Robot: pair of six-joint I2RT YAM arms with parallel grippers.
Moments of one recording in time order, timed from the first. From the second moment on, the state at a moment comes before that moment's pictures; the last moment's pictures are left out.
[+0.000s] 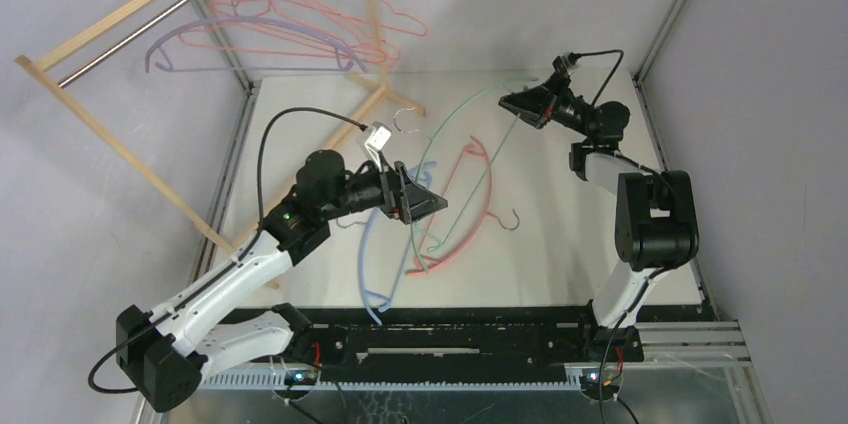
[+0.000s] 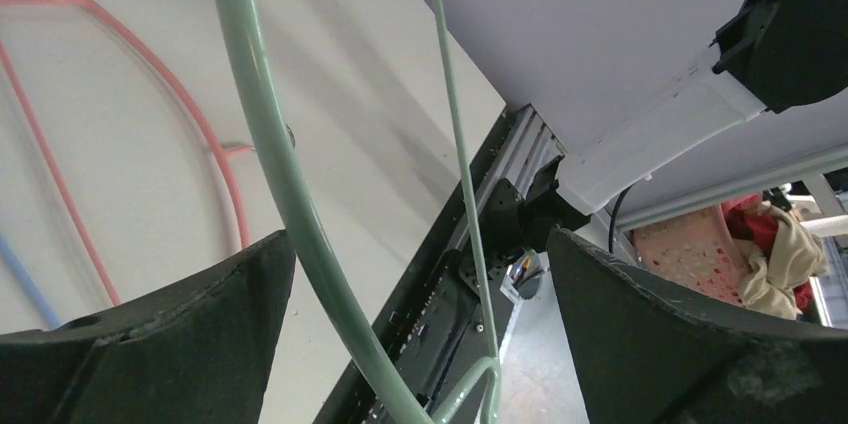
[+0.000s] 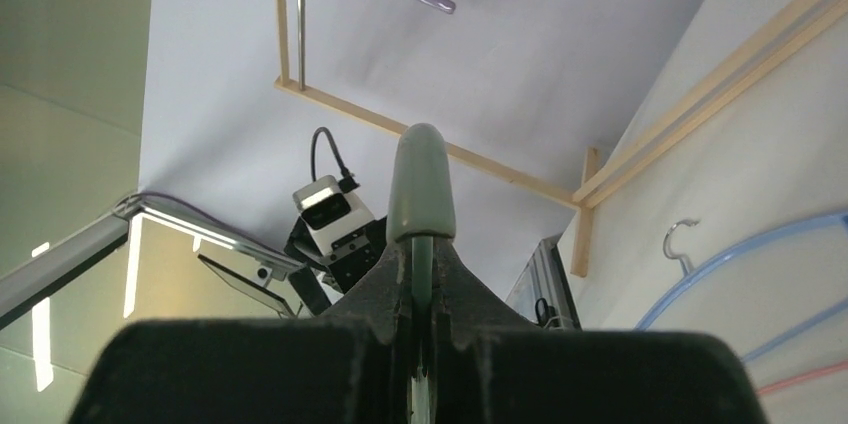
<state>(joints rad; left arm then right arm) -0.67 1.00 0.85 -0.03 0.46 -0.61 0.02 1.77 1.02 1.31 -1.08 1.80</state>
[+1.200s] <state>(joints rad) -0.67 0.93 0.77 -0.18 0.49 -0.62 0.06 1.68 1.12 0.72 -1.04 1.38</state>
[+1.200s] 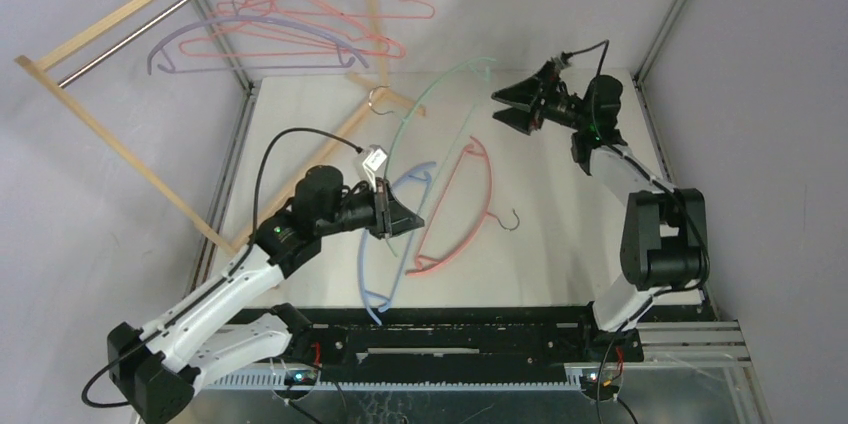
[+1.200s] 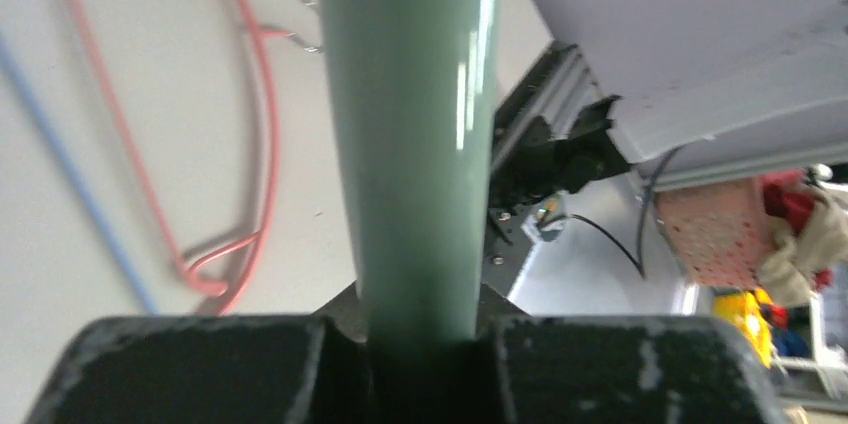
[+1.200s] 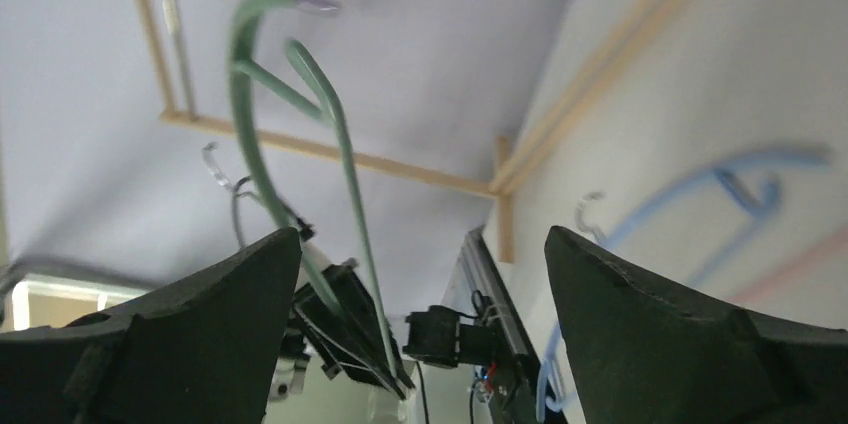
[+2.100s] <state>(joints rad) -0.71 0.86 1.13 -1.23 -0.77 -0.83 0.03 1.49 1.08 -0.10 -0.81 0.83</state>
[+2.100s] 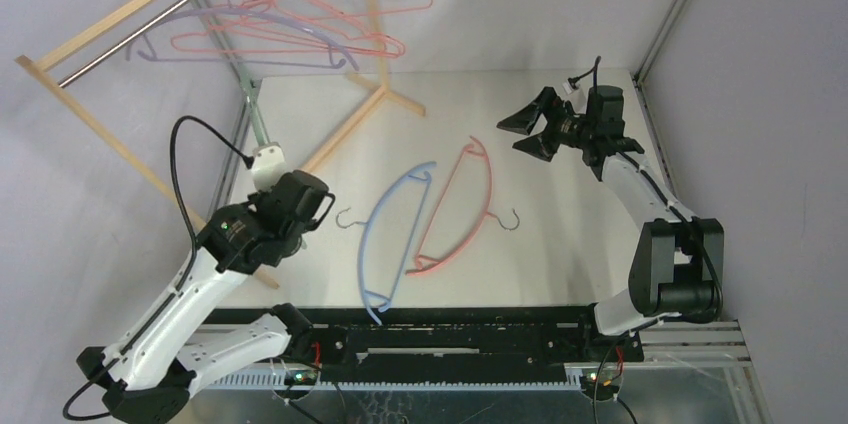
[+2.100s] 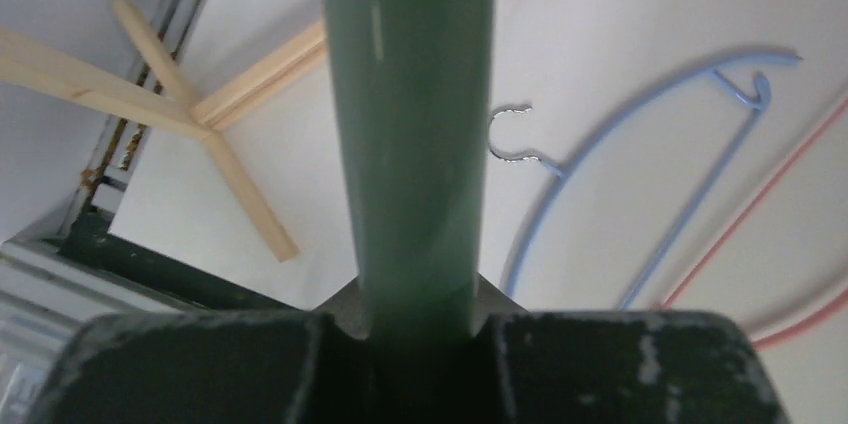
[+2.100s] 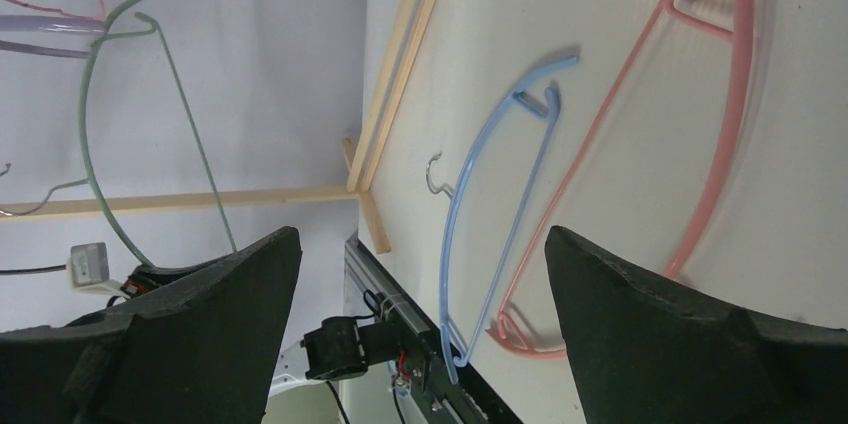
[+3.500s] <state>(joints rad) -0.51 0.97 1.32 -0.92 -0.90 -0.62 0.03 1.54 1.08 -0.08 -0.84 0.87</state>
